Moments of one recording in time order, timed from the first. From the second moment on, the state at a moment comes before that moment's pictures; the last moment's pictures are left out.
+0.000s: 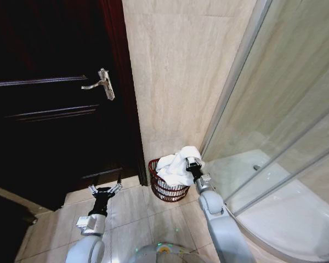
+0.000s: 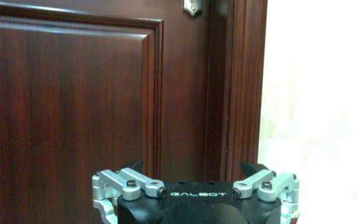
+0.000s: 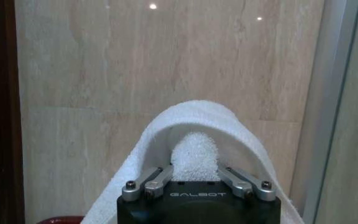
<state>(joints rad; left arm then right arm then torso) 1.78 -1.48 -0.68 -2.14 -0.18 -0.19 0.00 -1.17 1.42 0.34 1.73 0.03 -0.03 -0.02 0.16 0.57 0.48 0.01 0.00</state>
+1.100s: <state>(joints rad) 1.79 -1.51 -0.67 -2.13 -0.19 -0.24 0.07 -1.16 1.39 0.37 1.74 0.07 -0.06 -0.03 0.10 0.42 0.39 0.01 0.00</state>
